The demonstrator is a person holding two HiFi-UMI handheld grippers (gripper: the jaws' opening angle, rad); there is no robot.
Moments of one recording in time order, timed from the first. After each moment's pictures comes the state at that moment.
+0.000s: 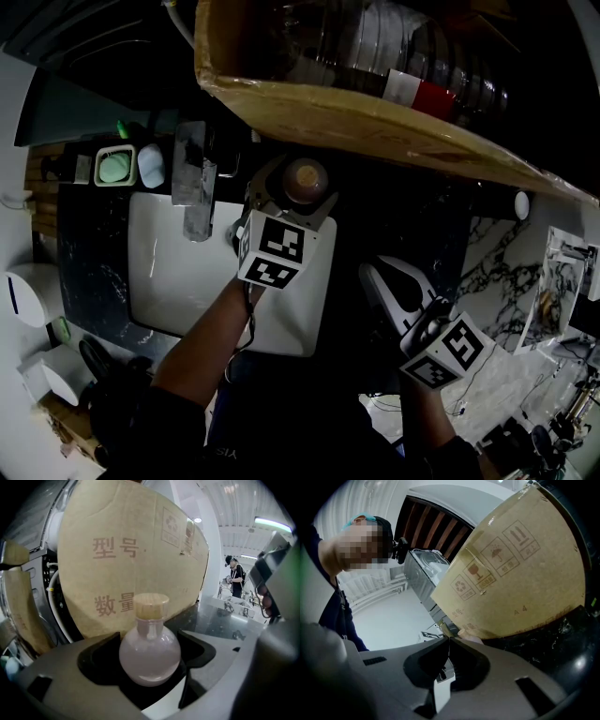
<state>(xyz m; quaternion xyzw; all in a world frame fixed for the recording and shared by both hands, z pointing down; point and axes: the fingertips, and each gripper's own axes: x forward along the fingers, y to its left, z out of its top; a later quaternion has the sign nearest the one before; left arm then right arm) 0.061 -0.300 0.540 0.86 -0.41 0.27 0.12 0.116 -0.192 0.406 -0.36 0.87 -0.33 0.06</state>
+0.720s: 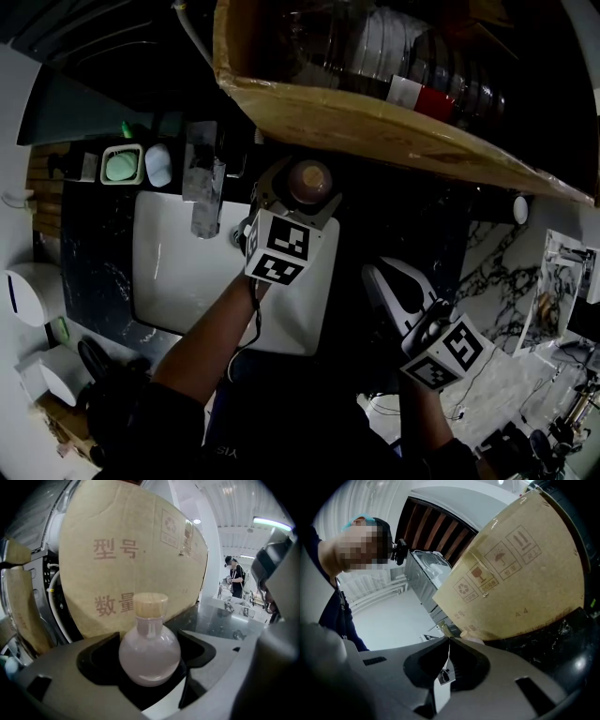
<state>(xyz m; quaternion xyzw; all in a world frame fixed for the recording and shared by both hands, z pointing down) 0.061 -0.299 0.541 0.87 -0.41 0.26 0.11 0.114 -0.187 0.397 -0.36 0.87 -0.33 0.06</state>
